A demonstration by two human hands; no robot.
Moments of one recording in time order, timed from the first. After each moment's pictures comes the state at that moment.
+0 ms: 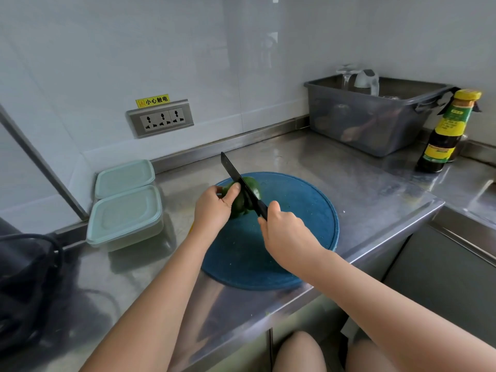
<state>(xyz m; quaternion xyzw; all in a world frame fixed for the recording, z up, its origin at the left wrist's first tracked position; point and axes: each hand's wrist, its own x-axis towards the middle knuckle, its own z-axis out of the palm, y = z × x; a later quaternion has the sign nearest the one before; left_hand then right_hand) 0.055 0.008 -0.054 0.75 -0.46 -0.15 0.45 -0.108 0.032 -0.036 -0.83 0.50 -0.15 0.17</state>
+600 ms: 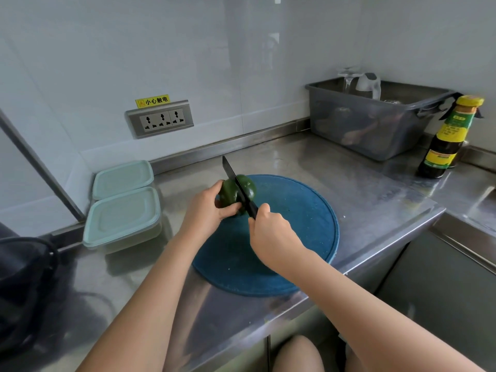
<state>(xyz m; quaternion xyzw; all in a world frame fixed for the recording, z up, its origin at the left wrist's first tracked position) 0.085 0.011 -0.058 0.67 -0.62 -0.13 0.39 -0.083 0.027 -0.034 -0.81 0.52 -0.14 0.23</state>
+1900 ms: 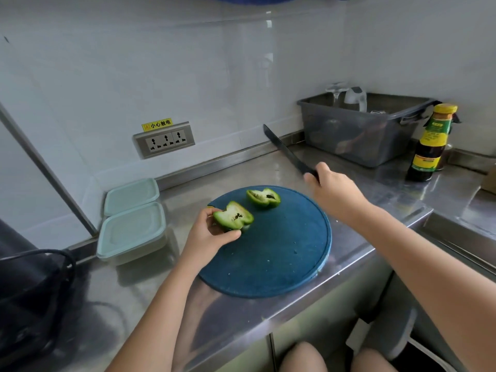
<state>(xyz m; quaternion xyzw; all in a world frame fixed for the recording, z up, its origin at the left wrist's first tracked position) 0.062 0.054 -0.063 0.64 -0.48 -0.29 0.52 -0.181 -0.049 0.012 -0.77 0.56 -0.26 0.15</state>
